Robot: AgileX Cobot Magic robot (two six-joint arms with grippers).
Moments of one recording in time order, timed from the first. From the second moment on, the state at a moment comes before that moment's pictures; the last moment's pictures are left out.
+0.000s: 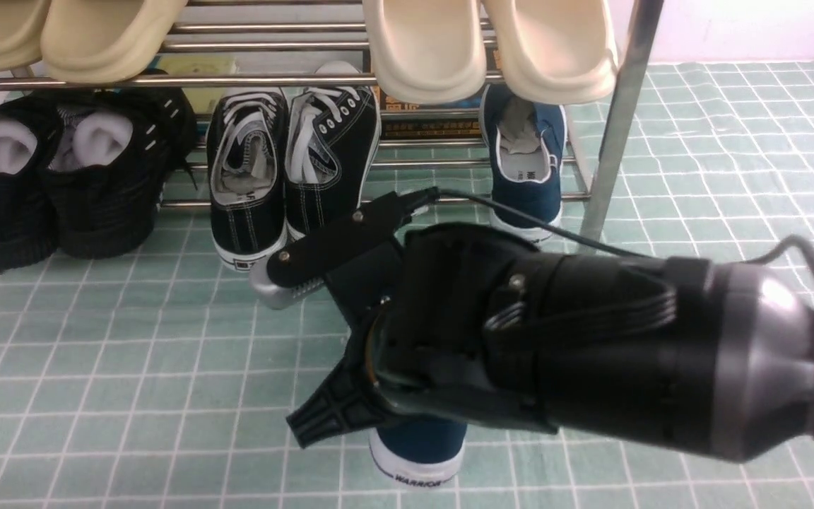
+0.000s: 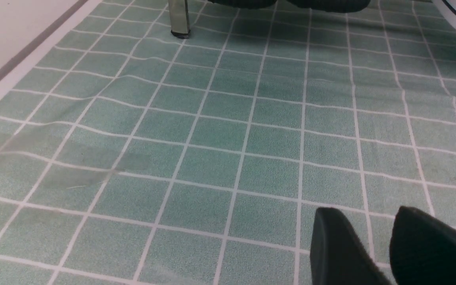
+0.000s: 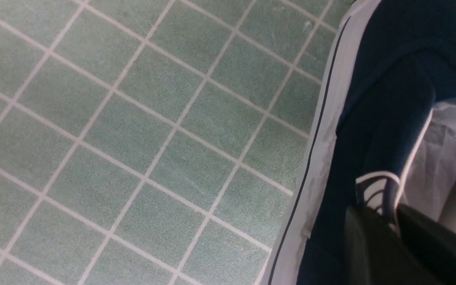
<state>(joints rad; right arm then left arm) 1.11 1.82 -1.45 -0.42 0.87 0.83 0.05 -0.01 0.02 0.21 0.38 -0.24</state>
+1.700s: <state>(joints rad) 0.55 1.95 -1.79 -0.06 0.84 0.22 0.05 -0.01 0.02 0.21 0.38 -0.24</state>
